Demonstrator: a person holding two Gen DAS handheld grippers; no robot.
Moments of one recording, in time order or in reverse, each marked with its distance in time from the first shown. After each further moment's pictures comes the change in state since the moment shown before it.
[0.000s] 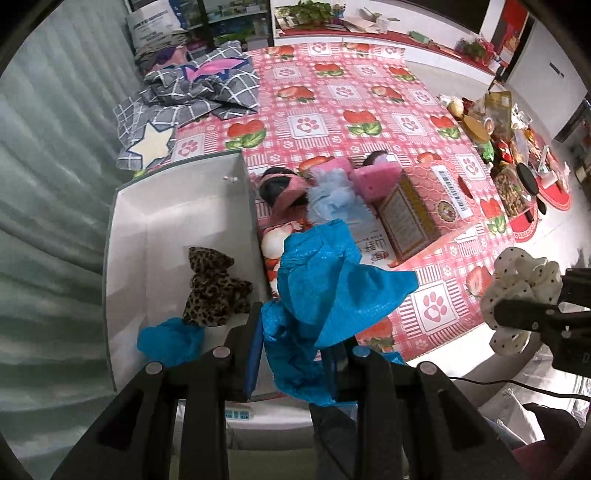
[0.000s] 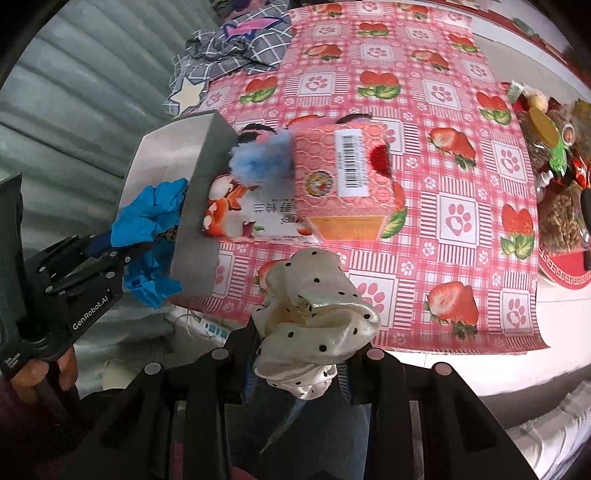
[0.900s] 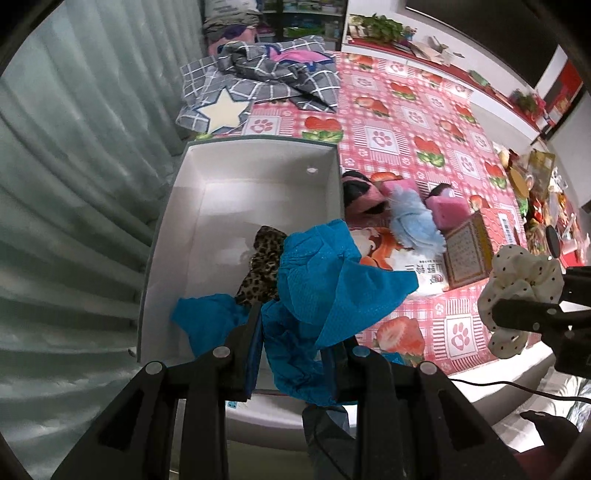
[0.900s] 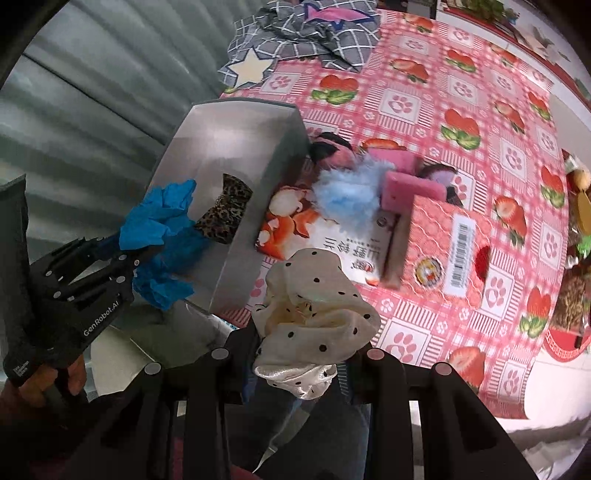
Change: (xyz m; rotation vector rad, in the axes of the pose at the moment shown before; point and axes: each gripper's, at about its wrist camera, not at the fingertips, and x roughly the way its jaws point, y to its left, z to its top) left arm -0.001 0.079 -0.020 -0.244 -0.001 0.034; right arm 0.020 0.080 0.056 -0.233 0.068 0.001
